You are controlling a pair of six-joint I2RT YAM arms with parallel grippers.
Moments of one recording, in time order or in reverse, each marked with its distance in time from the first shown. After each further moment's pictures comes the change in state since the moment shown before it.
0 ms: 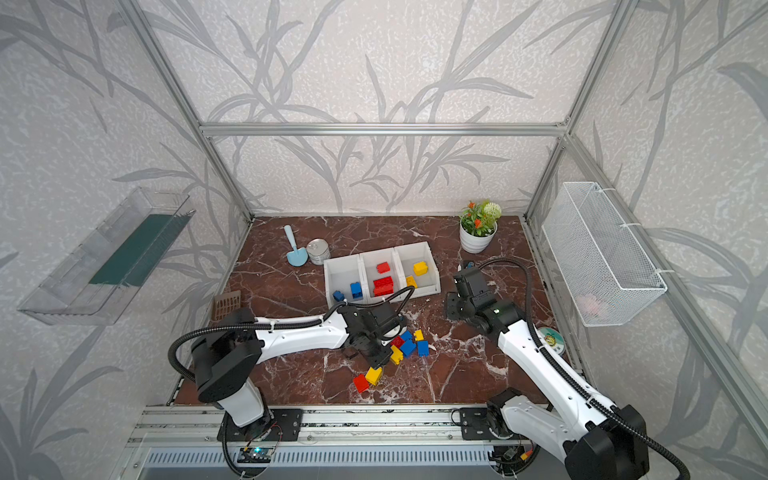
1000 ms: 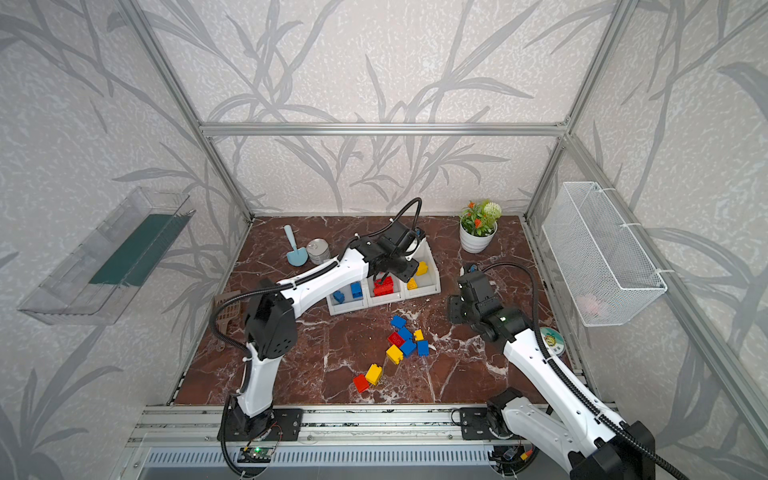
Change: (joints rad) left arm 0.227 0.445 0.911 -0.080 -0.135 0.137; right arm -0.003 -0.087 -0.042 -0.014 -0.002 -0.030
